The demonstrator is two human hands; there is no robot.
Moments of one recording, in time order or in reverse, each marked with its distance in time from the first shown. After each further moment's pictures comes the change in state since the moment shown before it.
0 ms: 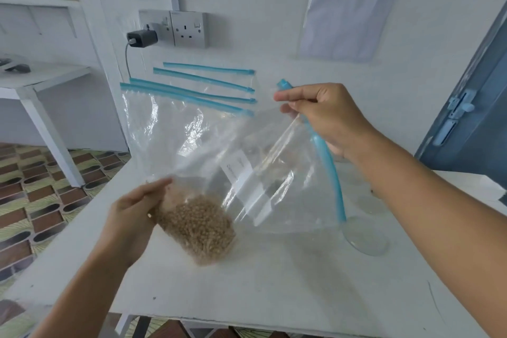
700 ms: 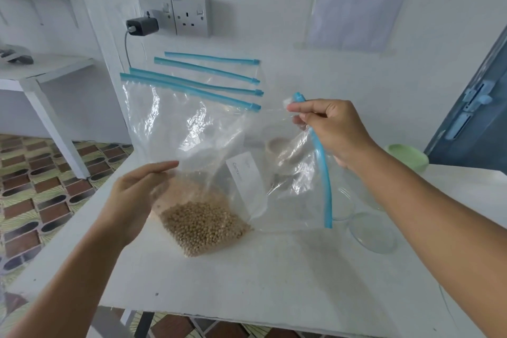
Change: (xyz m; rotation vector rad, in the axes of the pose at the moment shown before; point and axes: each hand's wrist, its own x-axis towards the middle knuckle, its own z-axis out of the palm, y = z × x) left_hand 0.014 0.019 0.001 0.102 -0.116 0.112; right_hand 0.001 0.052 0.004 0.027 0.074 0.049
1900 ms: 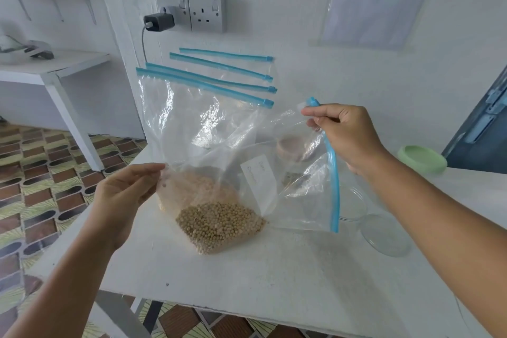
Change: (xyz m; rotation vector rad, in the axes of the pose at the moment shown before) left_hand -0.018 0.005 -0.028 0.081 0.126 0.064; right_hand -0.002 0.015 0.003 -0.091 0.033 -0.014
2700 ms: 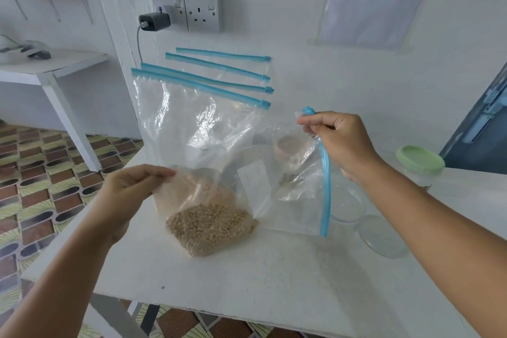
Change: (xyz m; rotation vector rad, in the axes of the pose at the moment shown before) left_hand 0.009 0.007 0.011 0.189 -0.107 0.007; right_hand -0.001 0.015 0.003 0.017 -0.013 0.012
